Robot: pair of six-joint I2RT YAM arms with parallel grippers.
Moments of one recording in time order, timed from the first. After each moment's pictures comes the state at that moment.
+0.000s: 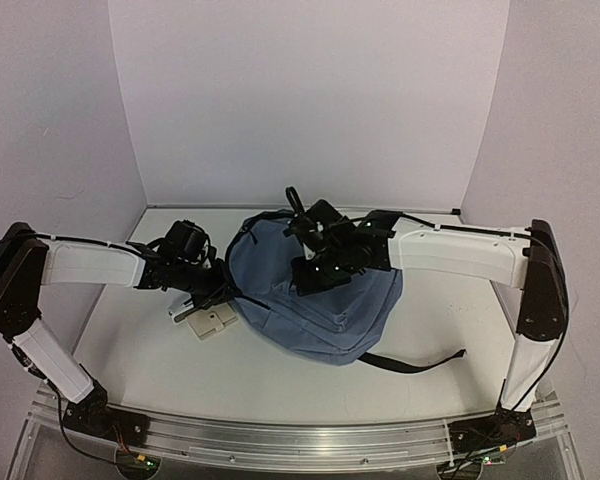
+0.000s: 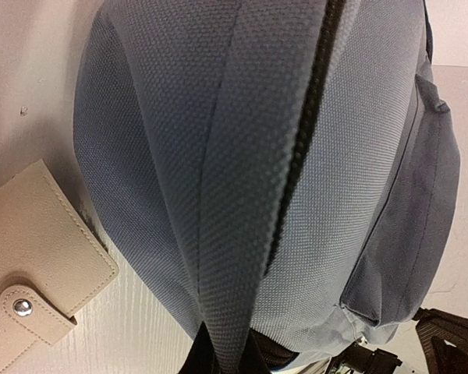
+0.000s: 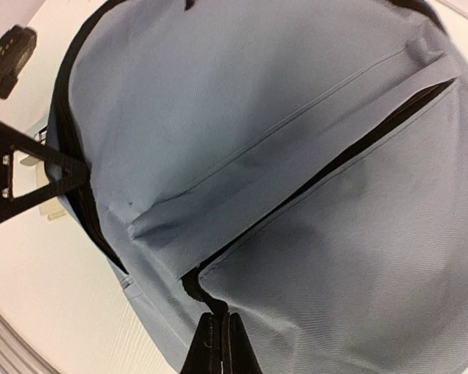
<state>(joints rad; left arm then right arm) -0.61 1.57 0.88 -0.13 0.29 -1.02 1.00 1.90 1.61 -0.67 0.22 0.53</state>
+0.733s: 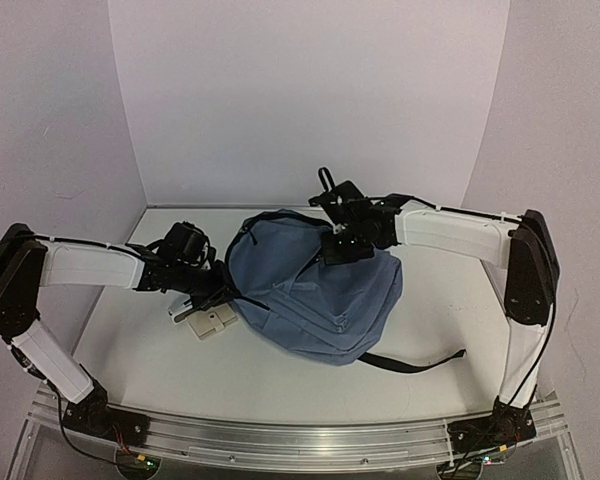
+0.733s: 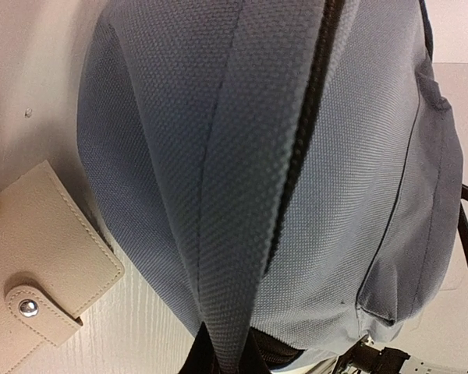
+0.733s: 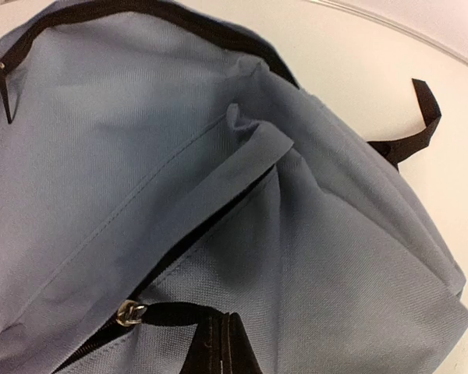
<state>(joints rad) -0.61 1.56 0.86 -0.12 0.27 -1.00 0.79 1.96 1.65 -0.64 0.33 0.45</state>
